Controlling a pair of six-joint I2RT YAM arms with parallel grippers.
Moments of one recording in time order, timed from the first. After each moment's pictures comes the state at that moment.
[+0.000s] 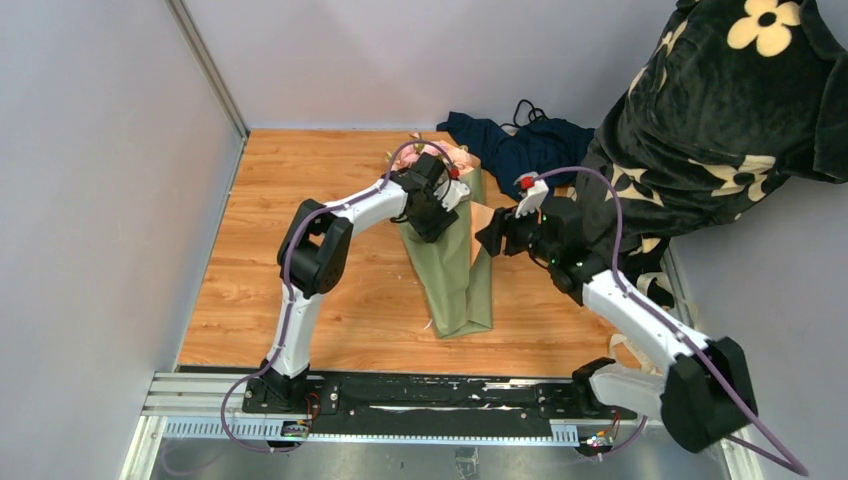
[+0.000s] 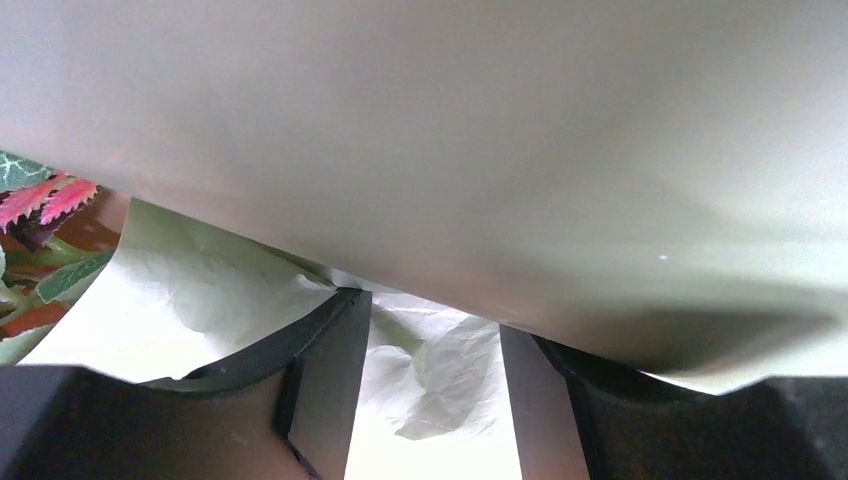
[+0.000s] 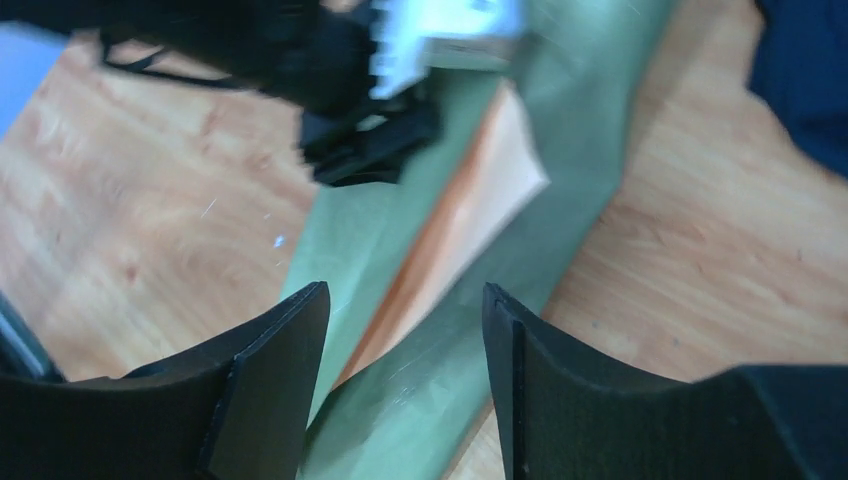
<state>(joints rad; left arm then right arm) -0.58 2.18 1.68 -0.59 0.17 0.39 0.53 1.08 0.71 0.04 -0.26 0.16</state>
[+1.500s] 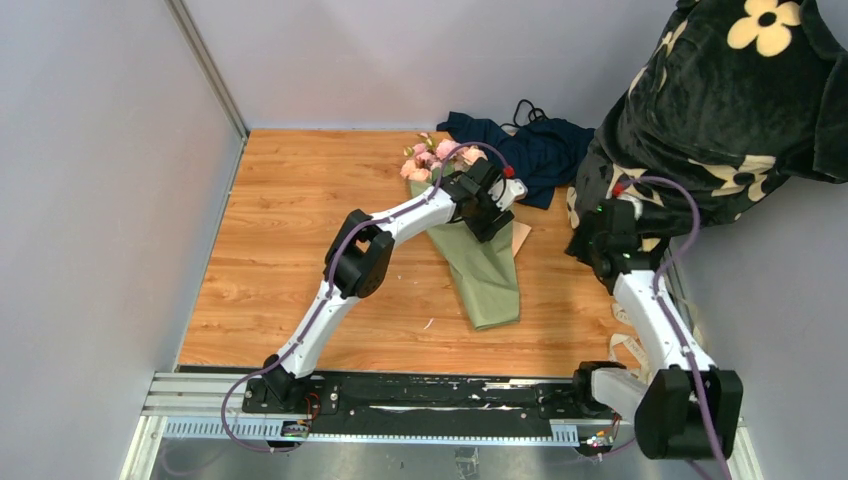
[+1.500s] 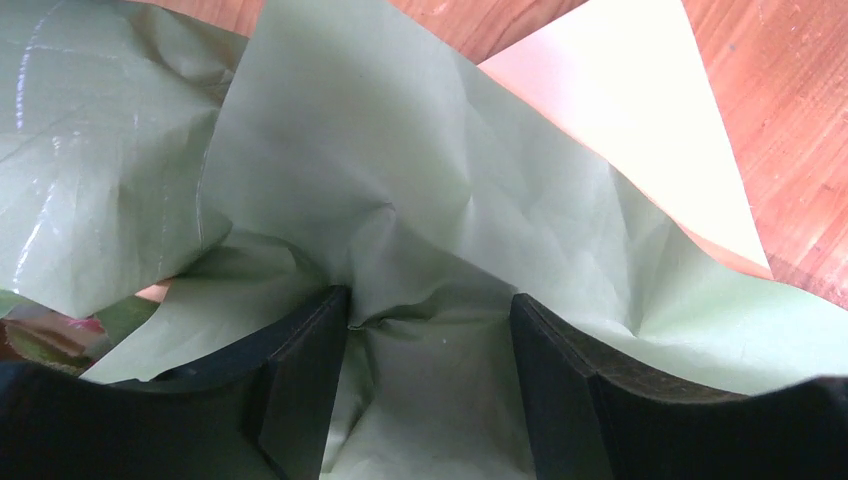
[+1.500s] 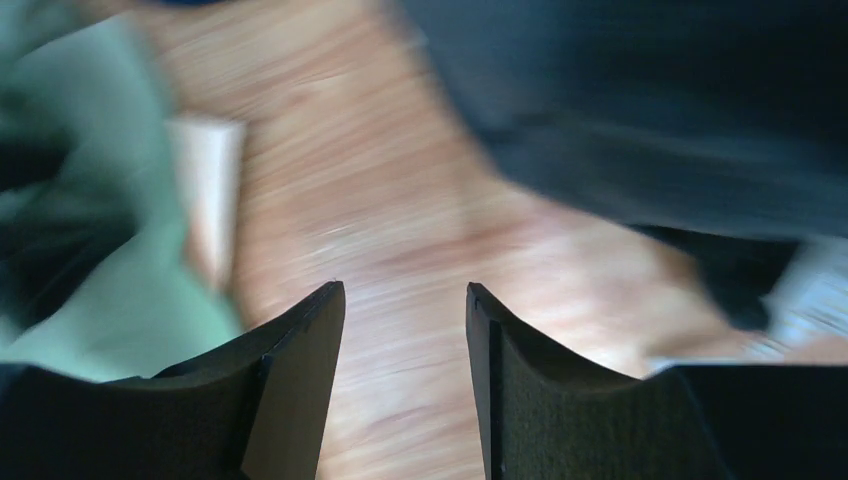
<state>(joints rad) -0.77 2.47 2.12 -0.57 0.17 0.26 0.08 1.09 0.77 -0.41 0.10 0.35</state>
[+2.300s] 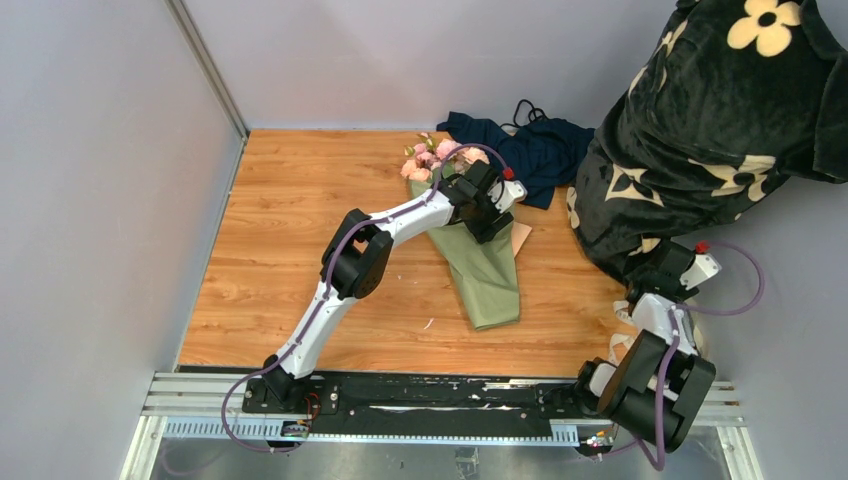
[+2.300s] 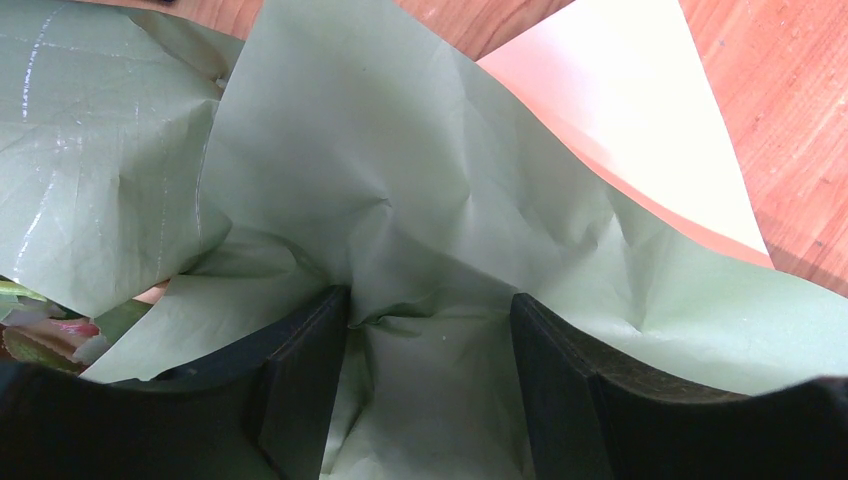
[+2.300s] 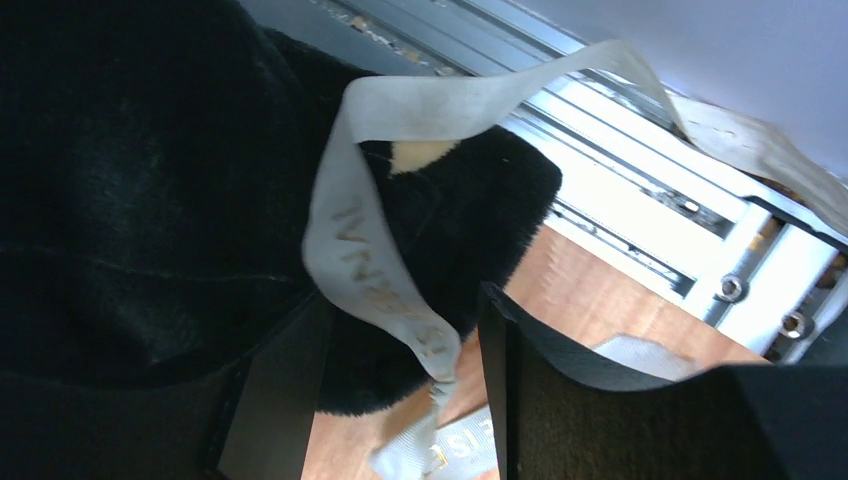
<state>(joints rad) -0.77 2.44 2.03 -0.48 0.19 0.29 -0.53 1.09 0.44 -0.05 0.30 0.43</state>
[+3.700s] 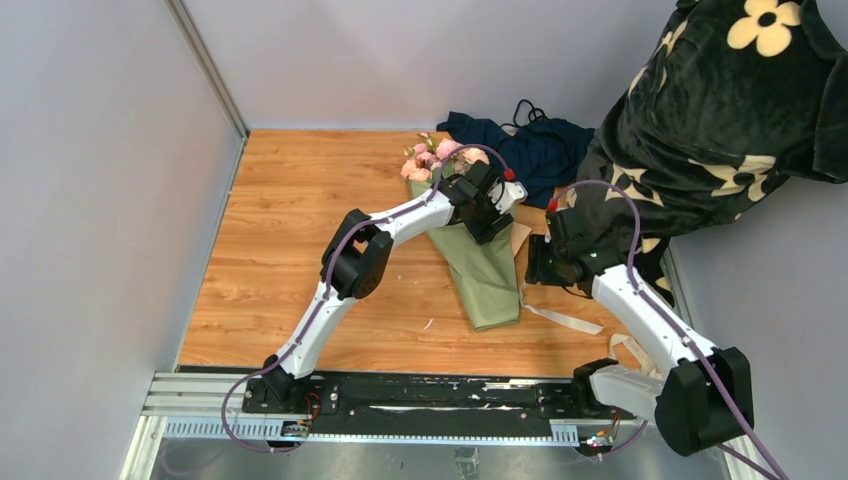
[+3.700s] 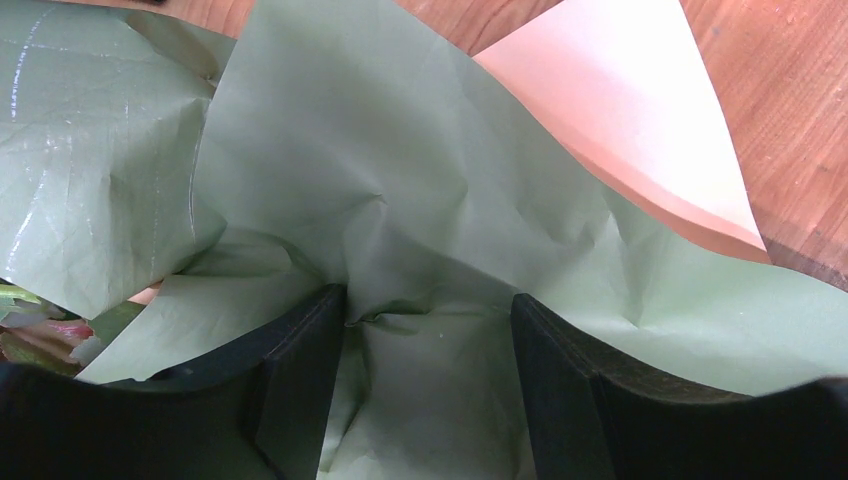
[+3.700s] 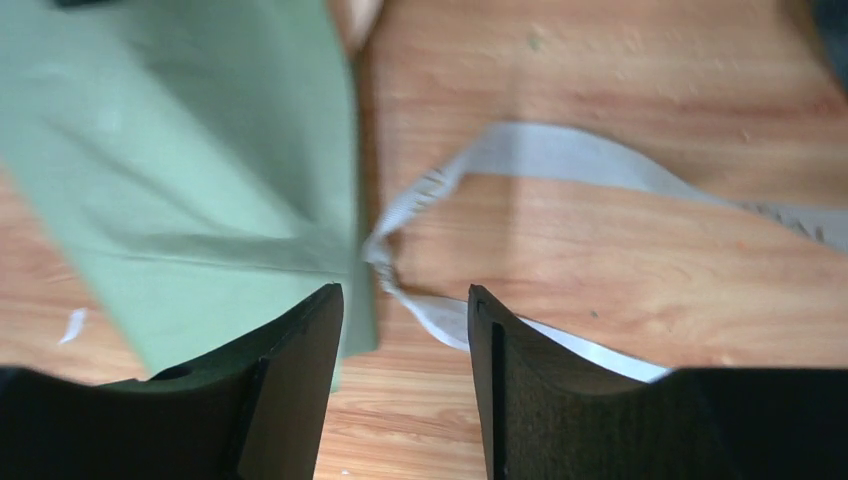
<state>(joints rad) -0.77 2.43 2.03 -0.50 0.19 0.30 0.33 1.12 0.74 -0.64 0.10 0.35</state>
